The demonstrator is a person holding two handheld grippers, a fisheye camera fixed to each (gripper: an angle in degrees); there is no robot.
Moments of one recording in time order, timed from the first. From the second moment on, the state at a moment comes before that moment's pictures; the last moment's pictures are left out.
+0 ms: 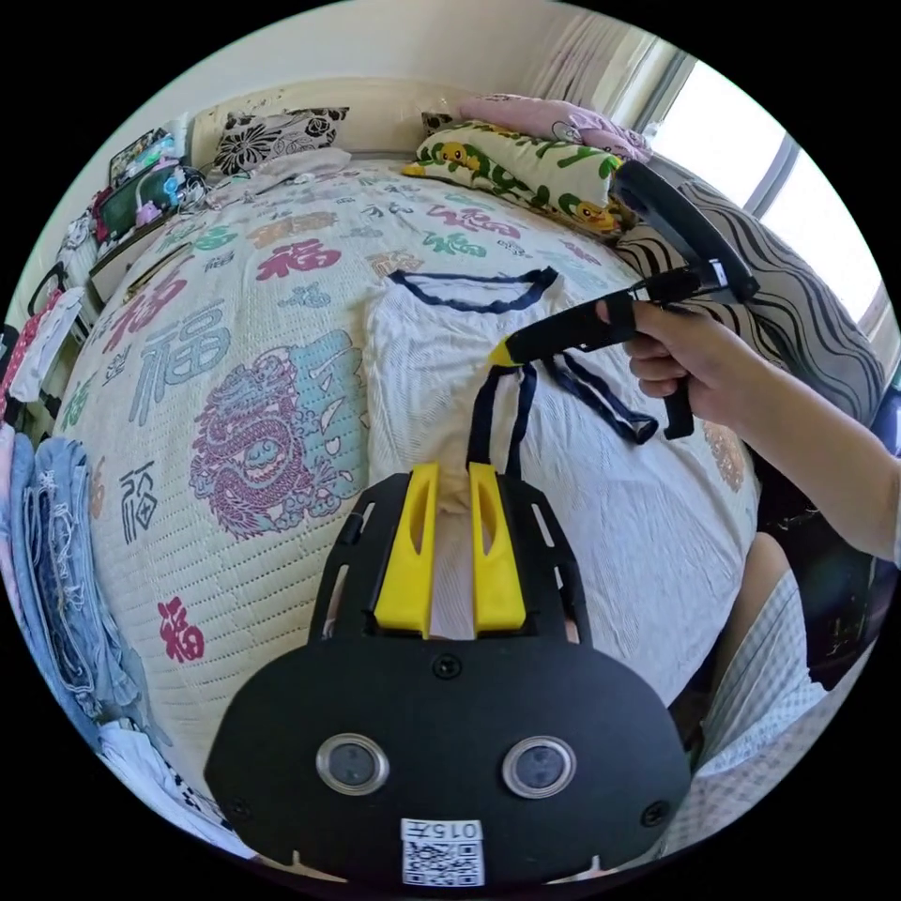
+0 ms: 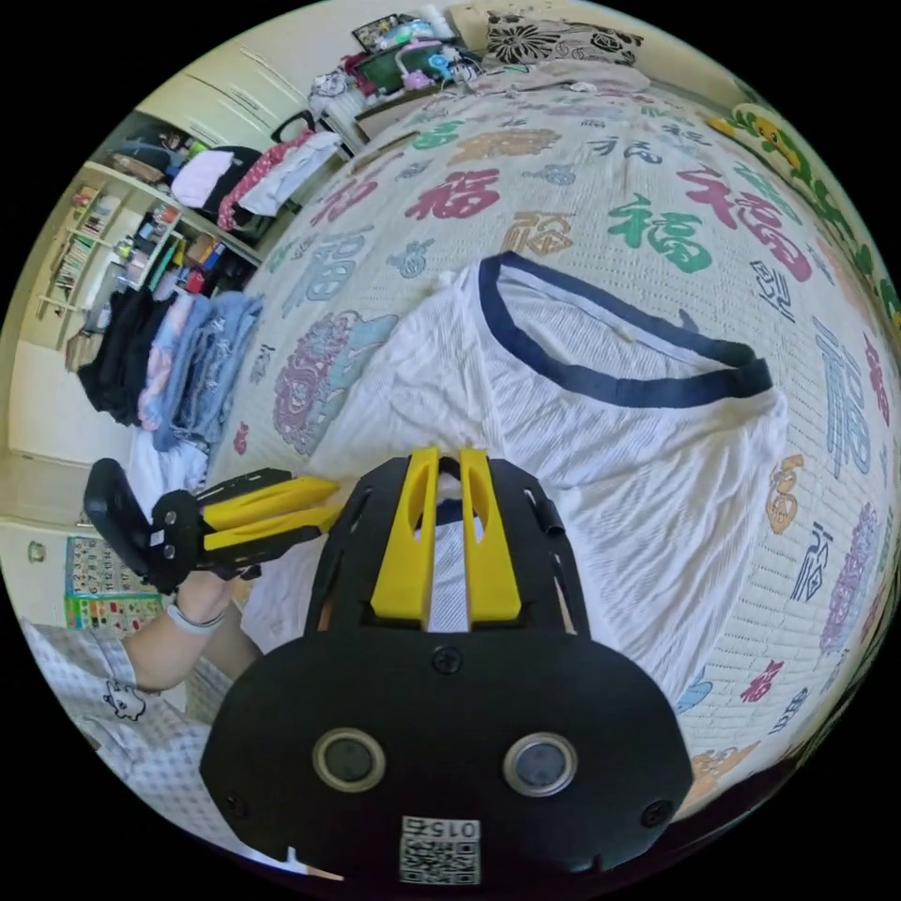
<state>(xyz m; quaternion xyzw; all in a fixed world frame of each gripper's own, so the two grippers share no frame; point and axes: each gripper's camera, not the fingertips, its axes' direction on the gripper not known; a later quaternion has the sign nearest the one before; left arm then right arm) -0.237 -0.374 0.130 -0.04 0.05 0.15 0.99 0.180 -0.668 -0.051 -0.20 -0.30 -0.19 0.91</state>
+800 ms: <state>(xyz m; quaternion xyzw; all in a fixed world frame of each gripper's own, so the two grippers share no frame) -0.231 -0.591 0.217 -0.13 0.09 0.17 0.97 0.348 -0.712 -0.003 -0.22 -0.22 -0.13 0.94</state>
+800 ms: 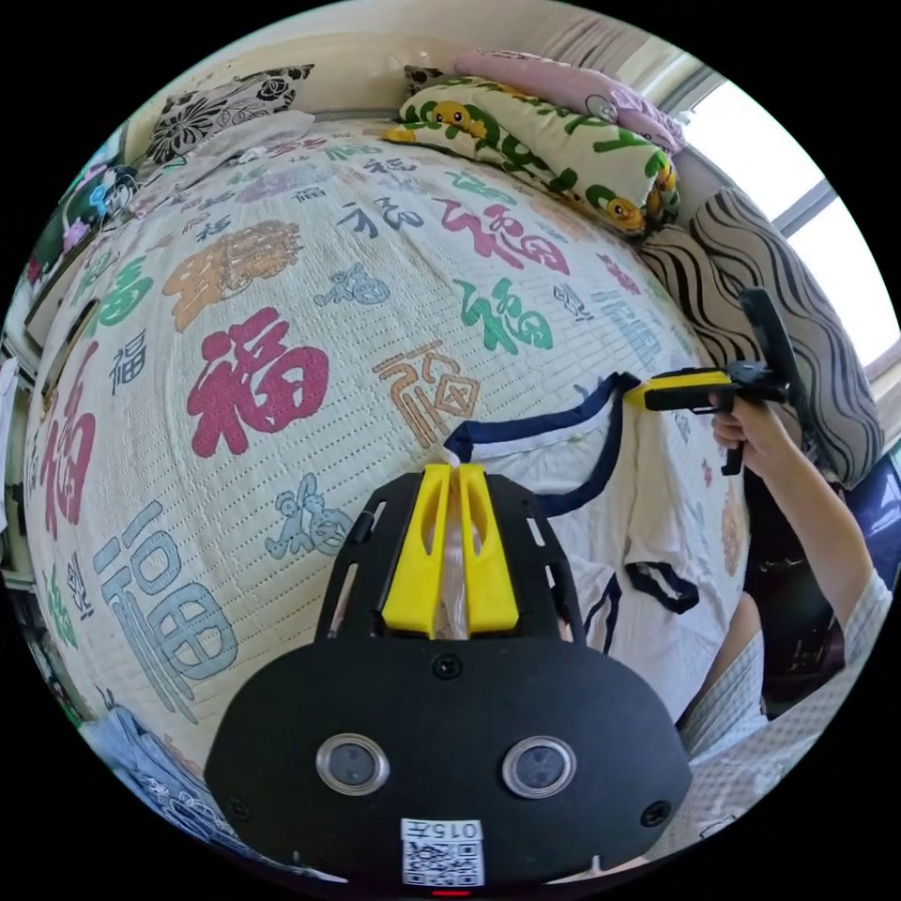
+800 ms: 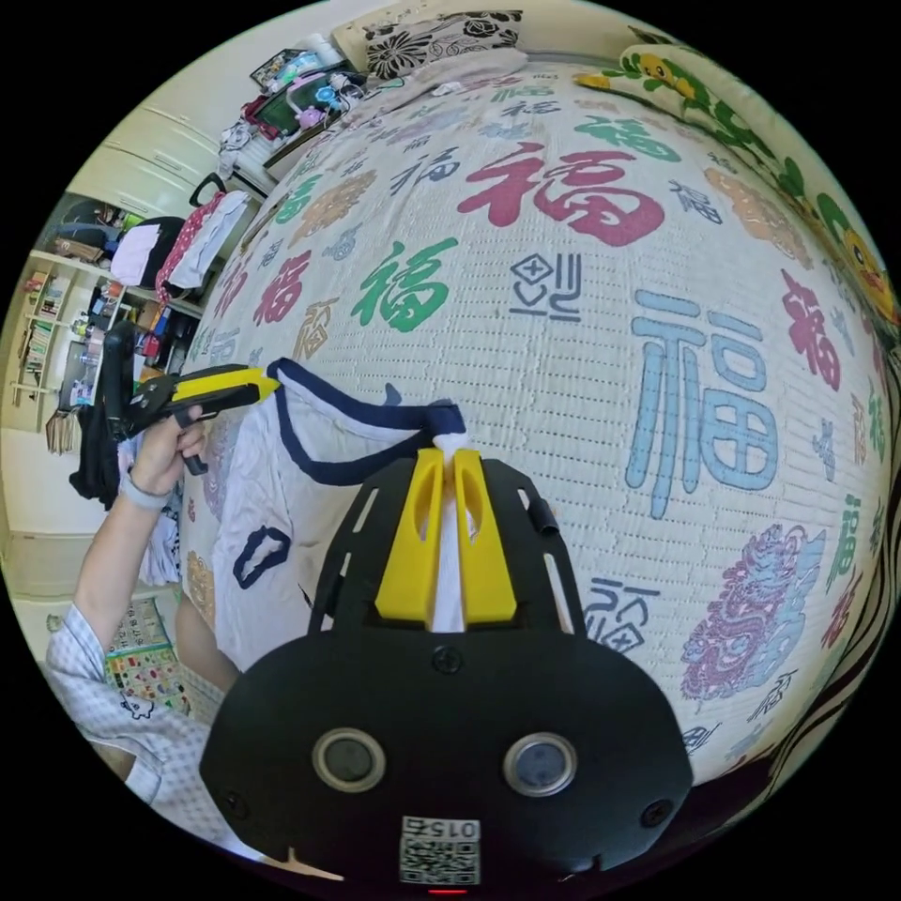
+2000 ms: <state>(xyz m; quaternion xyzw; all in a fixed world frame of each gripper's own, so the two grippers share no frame) -0.214 -0.222 0.025 -0.10 0.08 0.26 0.96 0.430 -0.326 -0.146 -0.20 -0.22 -0.26 0.92</state>
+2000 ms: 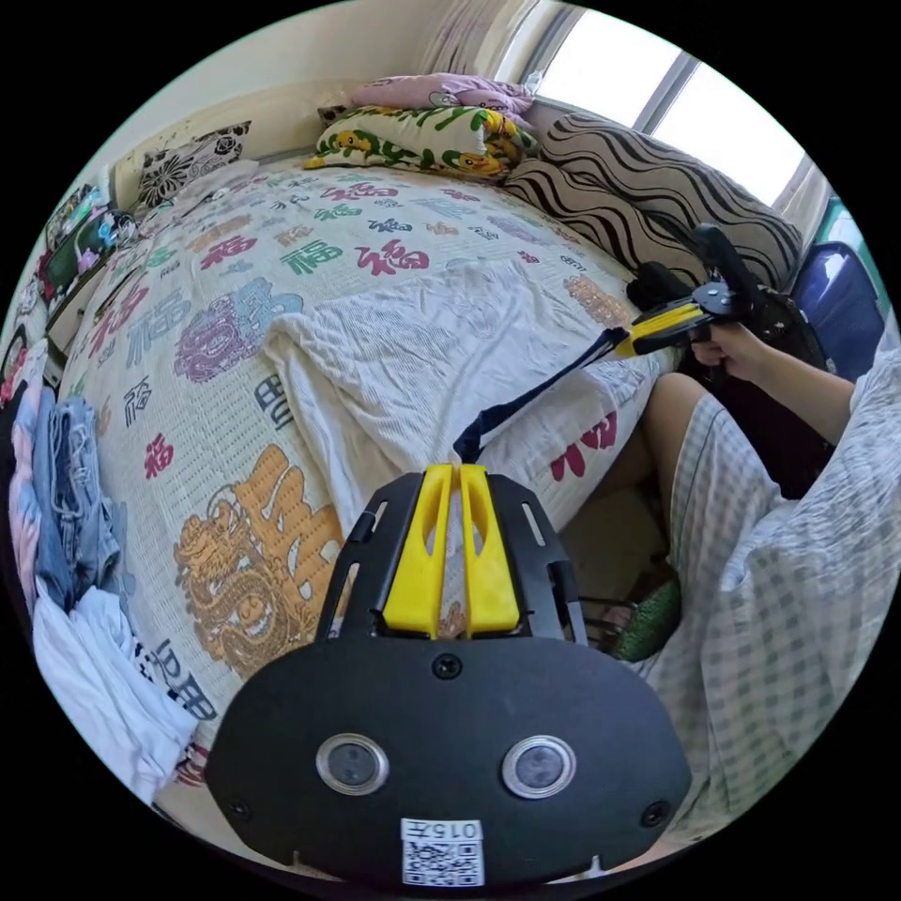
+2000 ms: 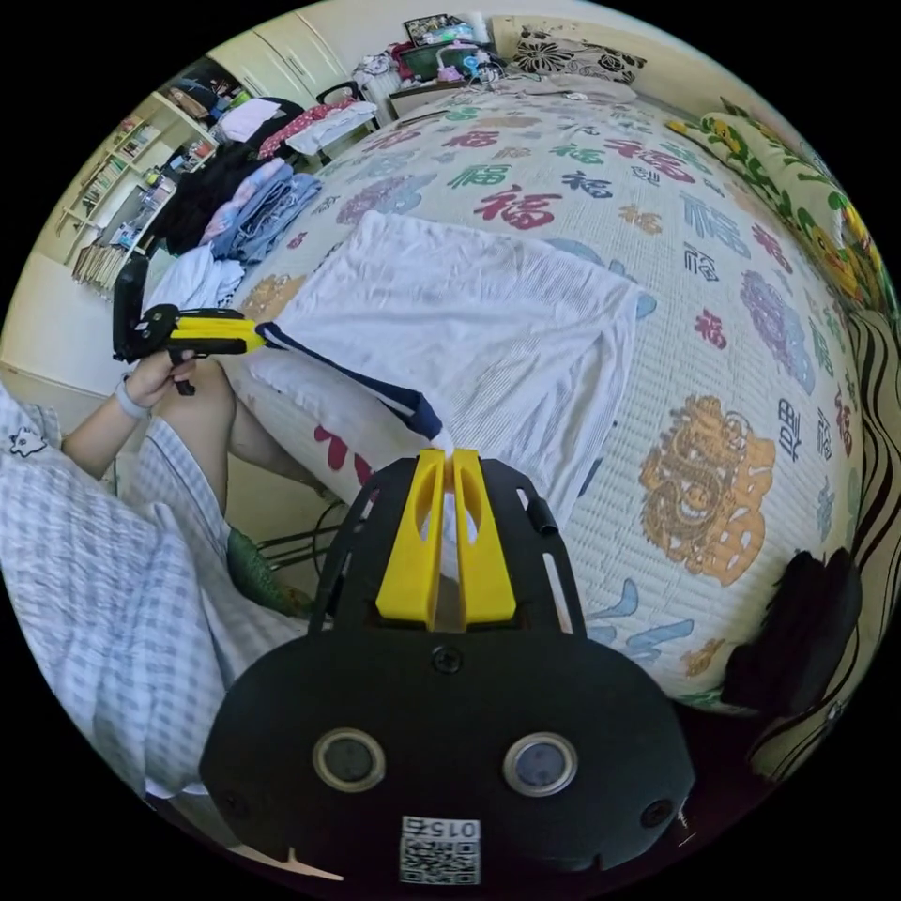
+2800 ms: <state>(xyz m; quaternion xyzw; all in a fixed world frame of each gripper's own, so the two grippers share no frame) -0.222 -0.201 0.073 -0.19 0.08 0.20 0.96 0.439 -0.264 -0.070 -0.27 -0.21 -0.24 0.91</state>
